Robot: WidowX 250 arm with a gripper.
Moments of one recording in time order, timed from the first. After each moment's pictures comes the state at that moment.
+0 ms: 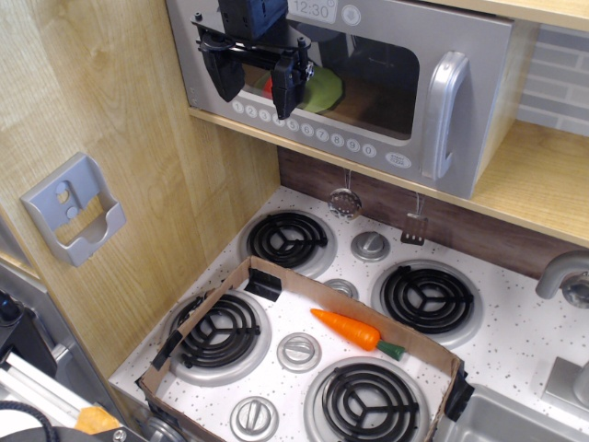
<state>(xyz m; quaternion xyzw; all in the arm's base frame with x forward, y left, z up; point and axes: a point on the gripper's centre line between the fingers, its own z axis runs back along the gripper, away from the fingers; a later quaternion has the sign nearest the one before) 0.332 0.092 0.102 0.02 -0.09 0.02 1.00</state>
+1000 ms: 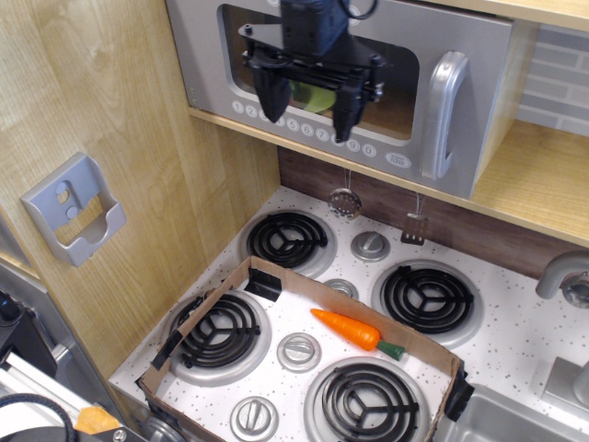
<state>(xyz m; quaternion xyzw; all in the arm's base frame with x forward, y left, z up) 0.312 0.019 0.118 0.04 -0.09 0.06 0.99</state>
